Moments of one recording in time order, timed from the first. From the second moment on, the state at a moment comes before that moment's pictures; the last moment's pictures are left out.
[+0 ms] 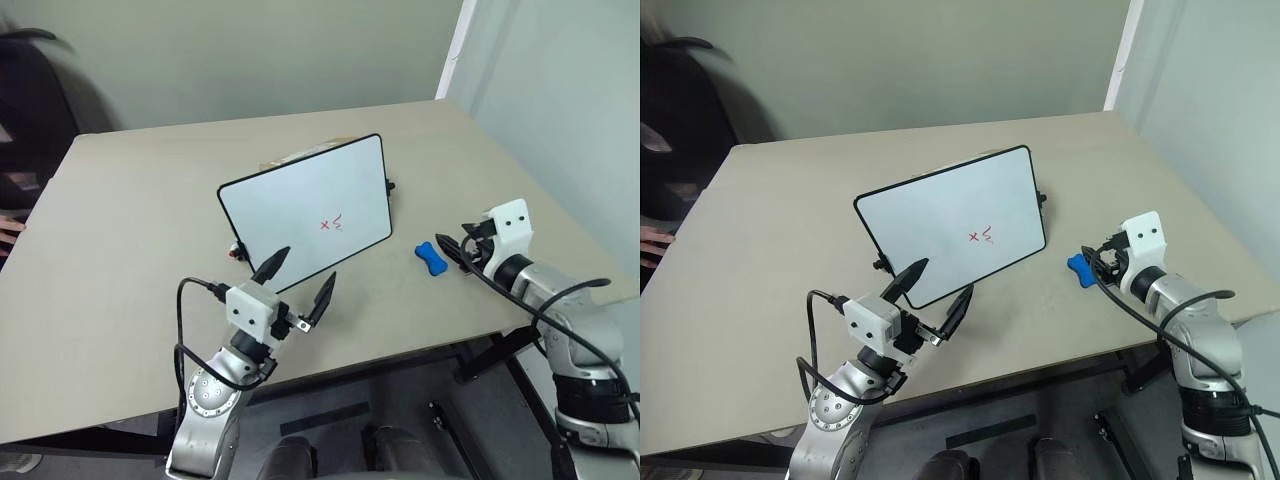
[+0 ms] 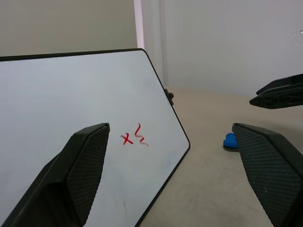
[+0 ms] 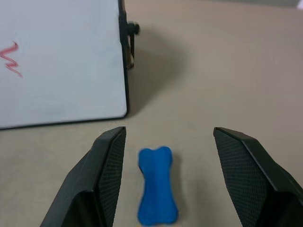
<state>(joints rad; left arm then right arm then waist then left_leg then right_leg) 0.16 0.21 -0.11 -0.45 -0.16 -0.08 -0.37 -0.35 -0.54 -0.13 -0.23 0.32 0.79 0.45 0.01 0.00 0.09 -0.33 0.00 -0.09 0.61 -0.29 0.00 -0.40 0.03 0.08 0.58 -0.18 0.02</state>
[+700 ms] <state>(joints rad) 0.22 0.18 -0.12 -0.47 -0.16 -0.10 -0.34 -0.68 -0.58 0.14 0.30 0.22 0.88 0.63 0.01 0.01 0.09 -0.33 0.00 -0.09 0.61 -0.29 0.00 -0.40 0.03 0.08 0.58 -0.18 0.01</state>
